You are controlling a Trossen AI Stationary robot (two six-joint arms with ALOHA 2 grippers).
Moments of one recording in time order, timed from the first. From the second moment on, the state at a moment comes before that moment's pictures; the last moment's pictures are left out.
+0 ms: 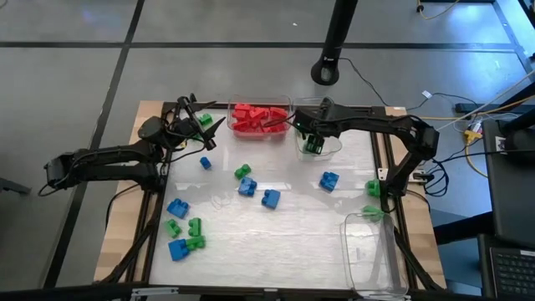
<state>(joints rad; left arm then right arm) 0.44 0.81 0.37 0.80 -0.05 0.52 -0.37 1.70 1.37 -1.03 0.44 -0.08</state>
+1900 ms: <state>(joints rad) 0.44 0.81 0.37 0.80 -0.05 0.52 -0.11 2.19 1.56 -0.06 0.06 -0.37</state>
